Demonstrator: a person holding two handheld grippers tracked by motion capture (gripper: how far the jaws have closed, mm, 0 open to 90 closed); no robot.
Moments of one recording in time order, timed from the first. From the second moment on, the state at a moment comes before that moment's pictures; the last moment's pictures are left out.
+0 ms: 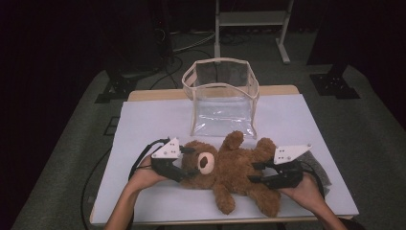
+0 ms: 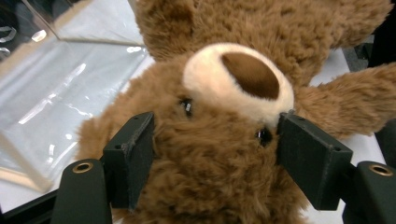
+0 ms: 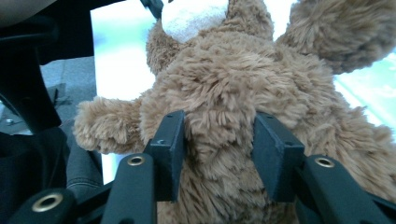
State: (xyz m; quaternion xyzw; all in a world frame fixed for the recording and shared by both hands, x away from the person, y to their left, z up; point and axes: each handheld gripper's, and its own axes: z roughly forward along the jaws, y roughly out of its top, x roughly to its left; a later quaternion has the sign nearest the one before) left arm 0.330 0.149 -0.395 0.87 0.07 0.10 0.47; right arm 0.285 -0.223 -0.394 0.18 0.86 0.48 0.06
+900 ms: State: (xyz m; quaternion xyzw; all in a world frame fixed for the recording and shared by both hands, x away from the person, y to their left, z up) left arm 0.314 0.129 -0.395 0.88 0.12 0.13 0.44; right arm 0.308 -0.233 -0.410 0.22 0.84 0.50 -0.01
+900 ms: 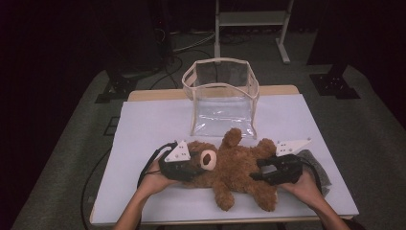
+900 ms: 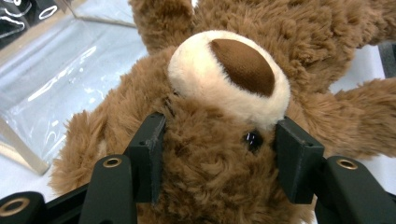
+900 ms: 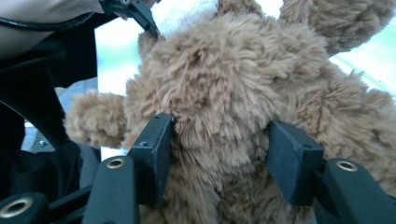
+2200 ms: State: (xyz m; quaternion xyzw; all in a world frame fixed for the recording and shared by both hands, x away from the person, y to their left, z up) left arm 0.299 0.150 -0.389 0.88 0.12 0.12 0.44; right arm 0.304 -0.341 -0.422 0.34 0.85 0.40 0.11
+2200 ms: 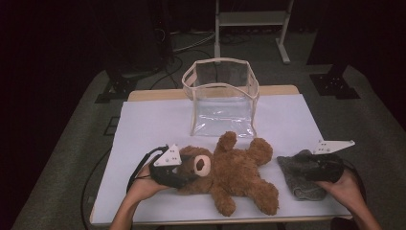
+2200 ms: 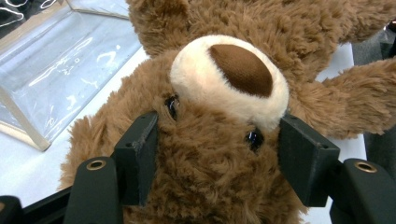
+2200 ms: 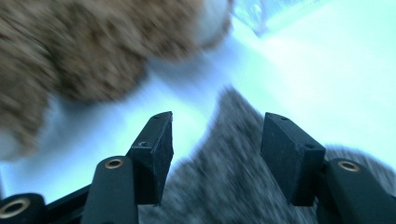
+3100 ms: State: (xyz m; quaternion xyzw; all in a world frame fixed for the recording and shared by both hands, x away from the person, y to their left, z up) left arm 0.298 0.147 -0.390 0.88 0.12 0.13 0.44; right arm 0.309 -0.346 -0.452 0.34 0.86 0.37 0.11
